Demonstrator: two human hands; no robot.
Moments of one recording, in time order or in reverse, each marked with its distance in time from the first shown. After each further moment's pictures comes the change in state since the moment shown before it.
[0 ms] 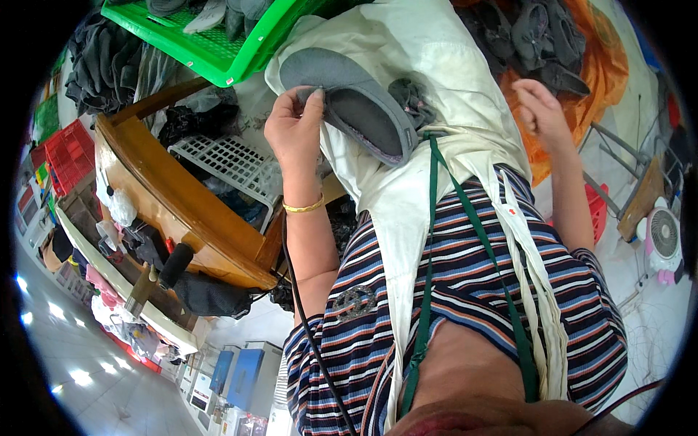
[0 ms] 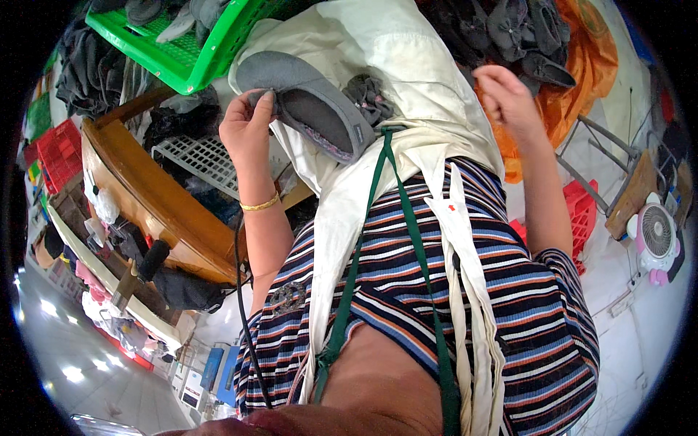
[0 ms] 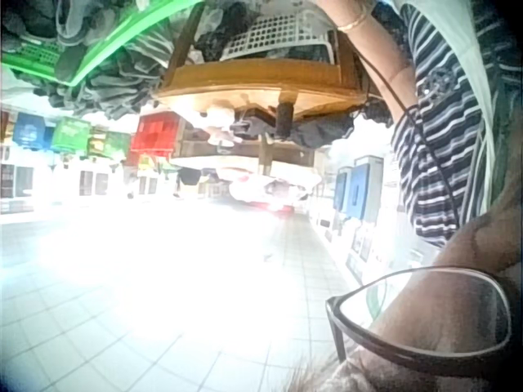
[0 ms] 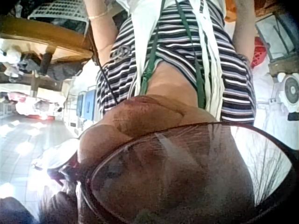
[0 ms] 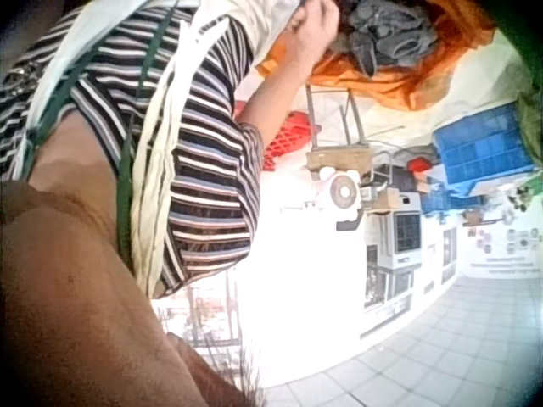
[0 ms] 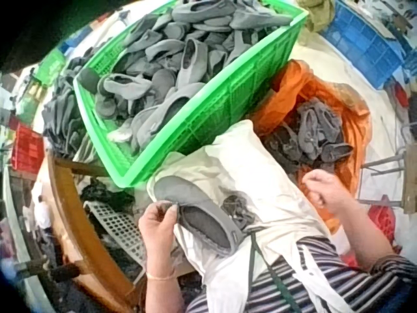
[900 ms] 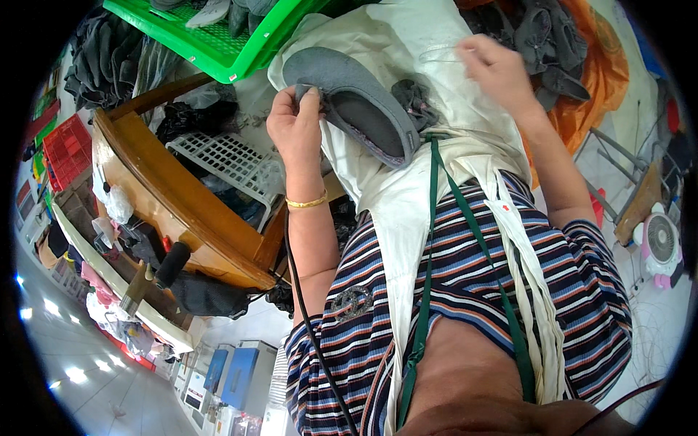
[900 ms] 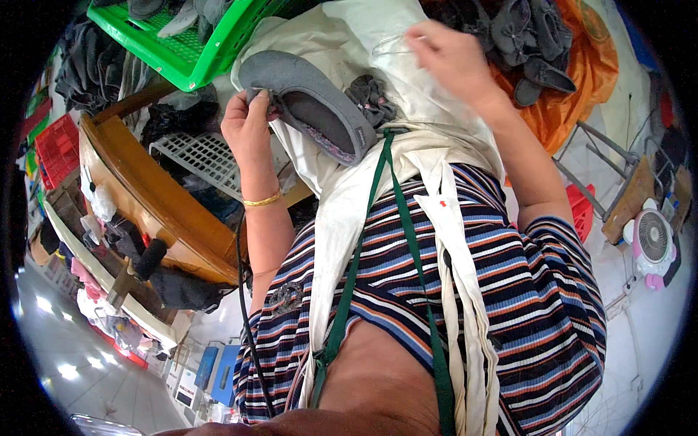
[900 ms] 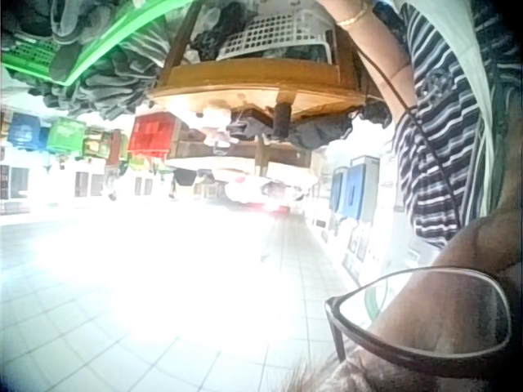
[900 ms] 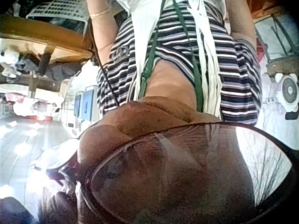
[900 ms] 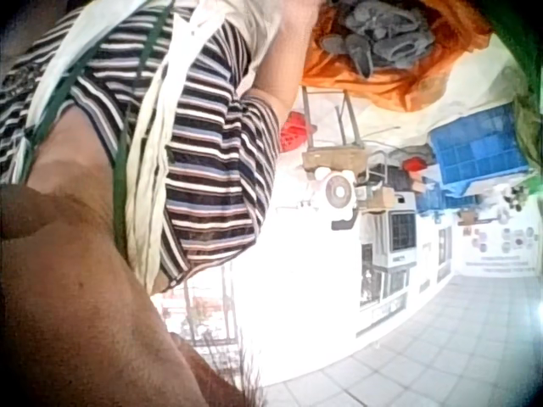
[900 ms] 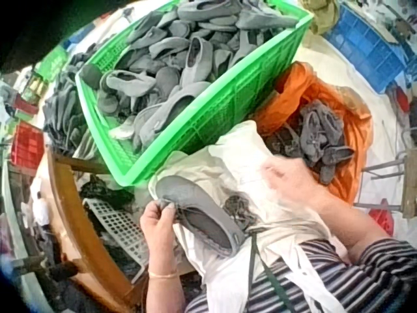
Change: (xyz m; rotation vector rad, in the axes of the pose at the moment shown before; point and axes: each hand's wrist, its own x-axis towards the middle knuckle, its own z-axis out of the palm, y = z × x) left_hand -0.001 0.014 0.005 -0.242 0.046 -0.064; right_hand 0.040 -0.055 0.093 -0.589 0.033 -0.696
